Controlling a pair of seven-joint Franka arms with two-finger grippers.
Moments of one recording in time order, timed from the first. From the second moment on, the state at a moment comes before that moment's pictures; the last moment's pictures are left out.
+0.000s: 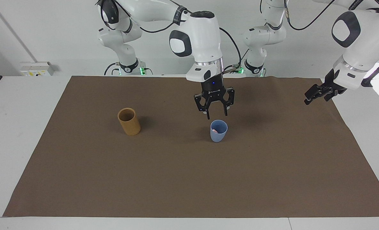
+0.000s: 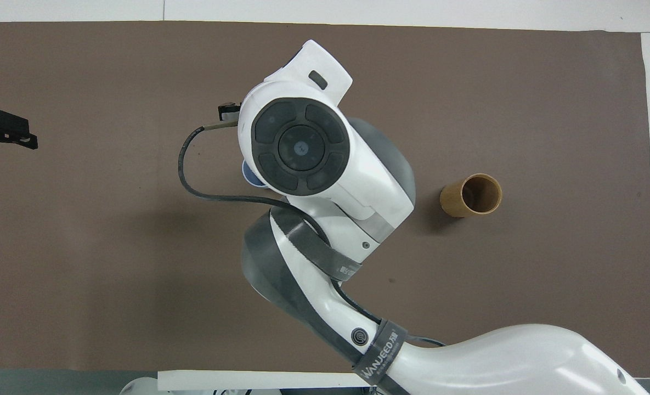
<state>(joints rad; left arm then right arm) 0.08 0.01 -0.09 -1.69 -0.03 1.66 -0.10 0.42 0.41 0.29 -1.27 -0.28 2.07 0.72</state>
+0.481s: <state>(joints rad) 0.08 0.01 -0.09 -1.69 -0.03 1.66 -0.10 0.02 0.19 0.29 -1.14 -0.06 1.46 0.39</state>
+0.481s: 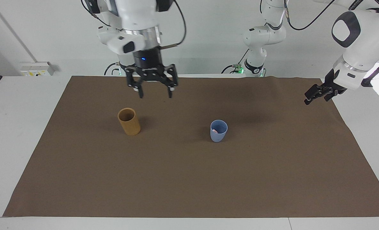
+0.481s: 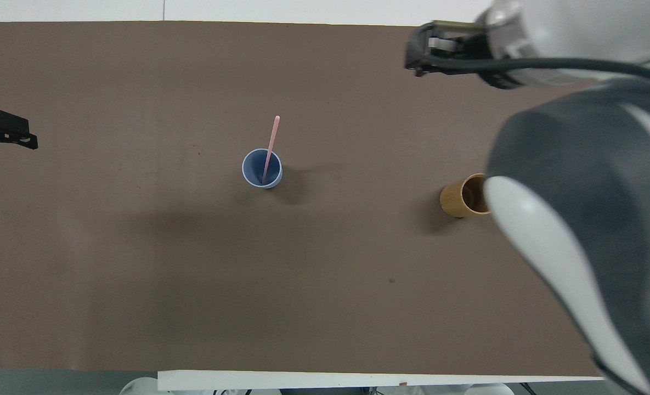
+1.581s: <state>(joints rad) 0.08 0.01 -0.09 -1.69 -0.03 1.66 -0.10 -0.06 -0.12 0.09 -1.59 0.00 1.30 0.00</state>
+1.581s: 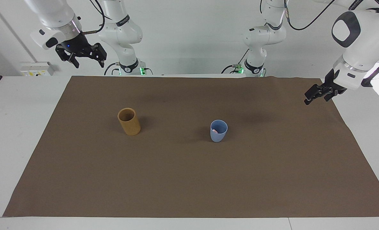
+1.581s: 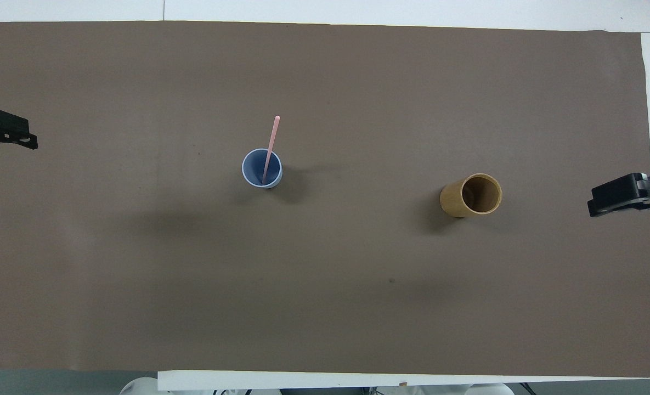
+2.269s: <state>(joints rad) 0.08 0.01 -0.09 -1.69 -0.03 1.66 -0.10 -0.04 -0.12 0.06 -1.58 -0.01 1.30 0.00</state>
